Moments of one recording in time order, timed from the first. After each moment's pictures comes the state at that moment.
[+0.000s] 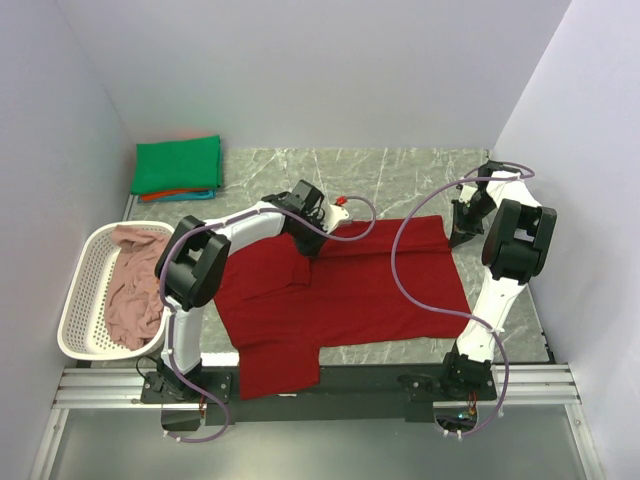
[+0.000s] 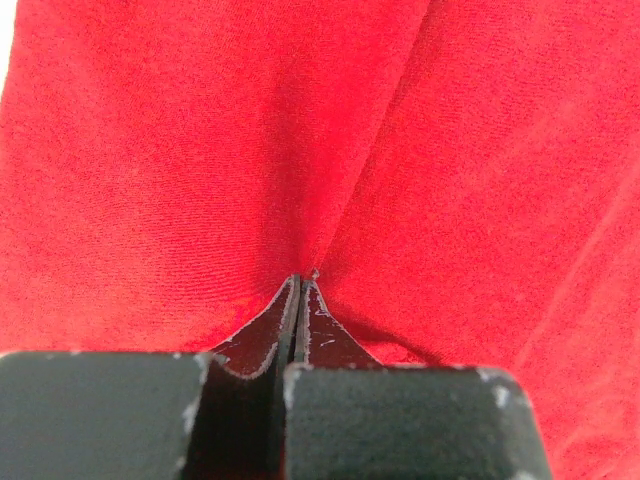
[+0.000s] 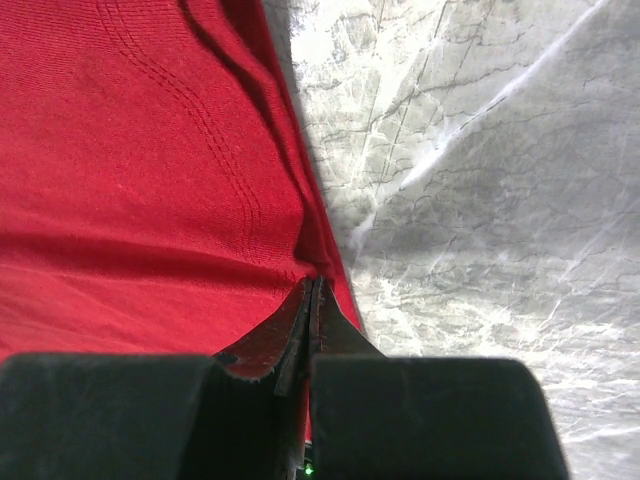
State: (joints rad) left arm -0.63 2.01 1.46 -0.53 0.34 0.40; right arm -0.27 2.15 1.68 -1.09 -0.25 -0.14
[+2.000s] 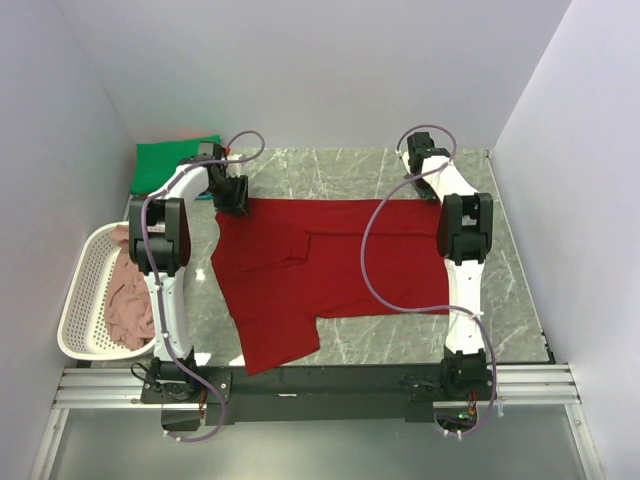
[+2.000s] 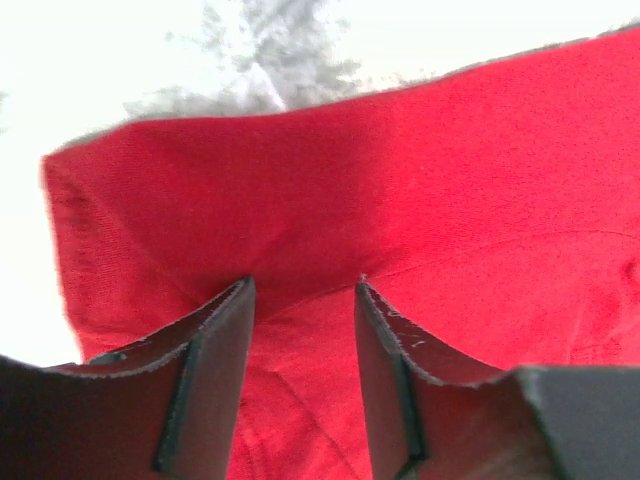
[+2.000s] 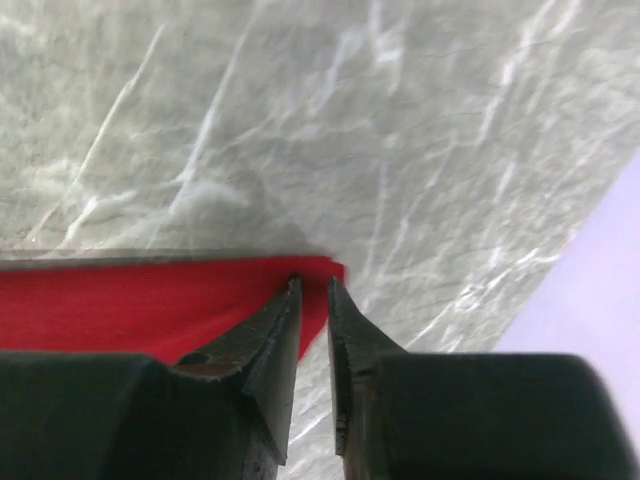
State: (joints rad) left arm -0.06 2.23 1.77 -0.70 0.34 0.01; right arm 0.07 2.45 2.10 -0.81 0.39 -0.46
